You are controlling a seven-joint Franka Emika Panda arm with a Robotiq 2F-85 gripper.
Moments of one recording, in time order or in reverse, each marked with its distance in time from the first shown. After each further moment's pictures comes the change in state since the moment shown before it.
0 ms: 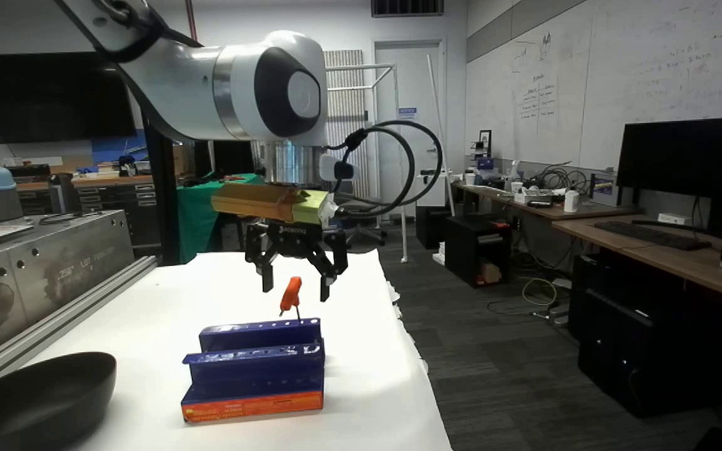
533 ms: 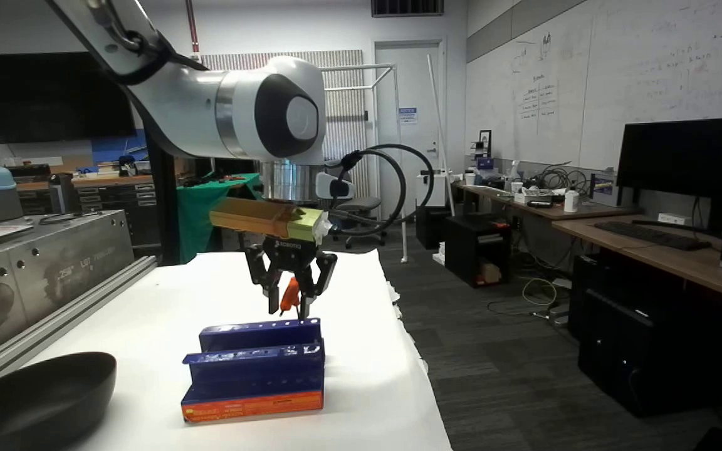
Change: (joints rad) arm 0.000 0.059 0.016 0.020 0.029 0.003 -0.001
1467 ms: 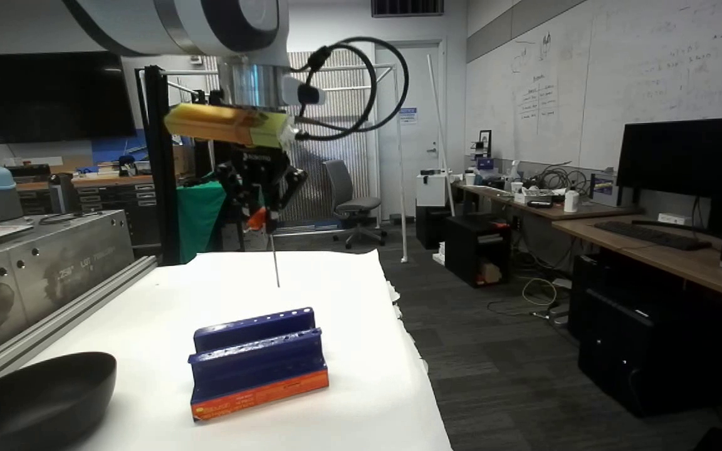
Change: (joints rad) arm 0.030 -0.227 0.024 0.004 0.013 -0.021 0.012
